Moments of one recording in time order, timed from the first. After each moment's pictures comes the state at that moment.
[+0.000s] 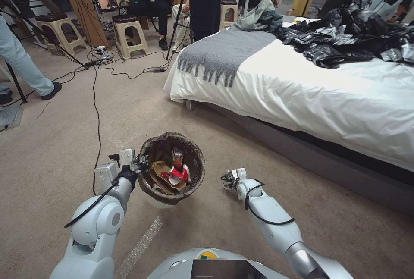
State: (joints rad) left arm 1.48 -1.41 -0.64 -2.31 -0.47 0.74 -0.15; right arm -0.86 1.37 0.11 1.01 0.38 -0.59 0.14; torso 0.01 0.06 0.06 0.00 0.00
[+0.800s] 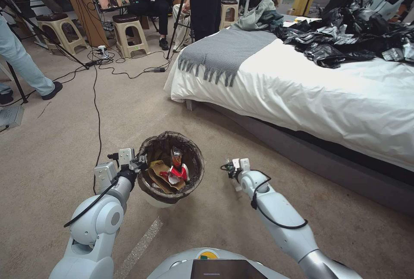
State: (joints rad) left arm 1.48 -1.41 -0.64 -2.32 -0.49 0.74 -0.18; right arm -0.90 1.30 0.10 1.25 0.47 -0.64 0.17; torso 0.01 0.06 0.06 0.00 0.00
